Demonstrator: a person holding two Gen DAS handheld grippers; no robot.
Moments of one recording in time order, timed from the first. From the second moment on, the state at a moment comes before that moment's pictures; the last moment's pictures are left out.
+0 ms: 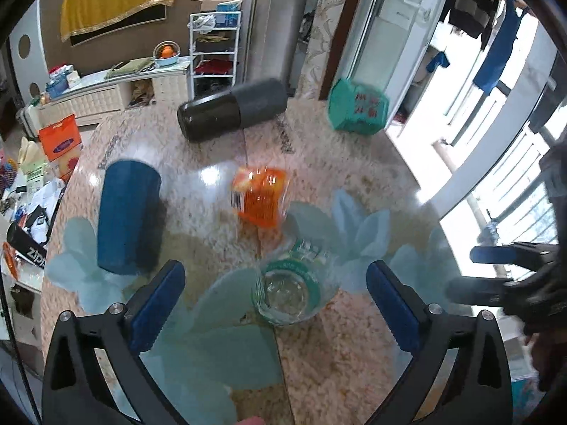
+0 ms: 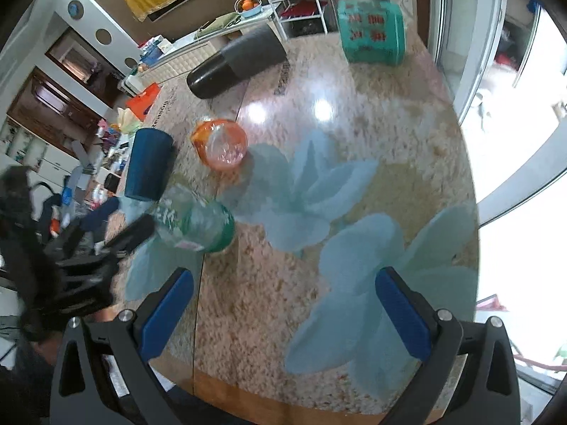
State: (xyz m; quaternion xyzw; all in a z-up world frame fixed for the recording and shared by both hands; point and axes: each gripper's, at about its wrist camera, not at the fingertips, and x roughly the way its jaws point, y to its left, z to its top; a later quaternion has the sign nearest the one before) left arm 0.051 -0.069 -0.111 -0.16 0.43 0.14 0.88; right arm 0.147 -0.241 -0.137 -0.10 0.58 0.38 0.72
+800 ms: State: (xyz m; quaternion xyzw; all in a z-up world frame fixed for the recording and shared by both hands) left arm 0.039 -0.016 -0.042 -0.14 0.52 0.06 0.84; right arm 0.090 -0.193 -0.080 -0.11 0.52 0.25 0.81
